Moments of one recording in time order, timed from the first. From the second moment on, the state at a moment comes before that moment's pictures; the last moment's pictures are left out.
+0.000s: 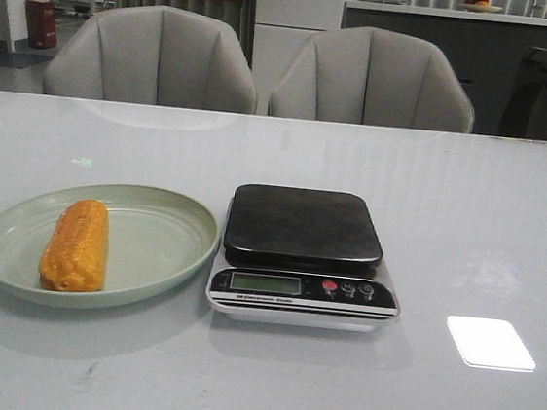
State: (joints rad) left arm -0.06 -0.01 0.01 0.05 0.00 -0.02; right arm 0.04 -0.01 0.03 -0.05 0.02 0.12
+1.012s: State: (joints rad) left arm -0.06 -0.01 0.01 0.05 -0.14 -0.02; right arm 0.04 -0.01 0.03 -0.05 0.02 0.12
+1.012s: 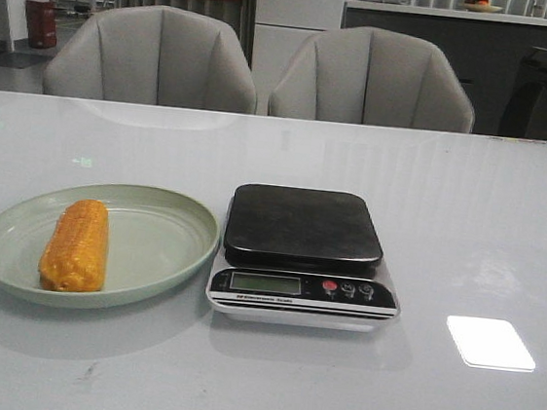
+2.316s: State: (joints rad) left arm -0.06 0.64 -0.46 -0.08 0.38 -0.04; right arm 0.04 -0.01 0.03 -0.05 0.02 0.12
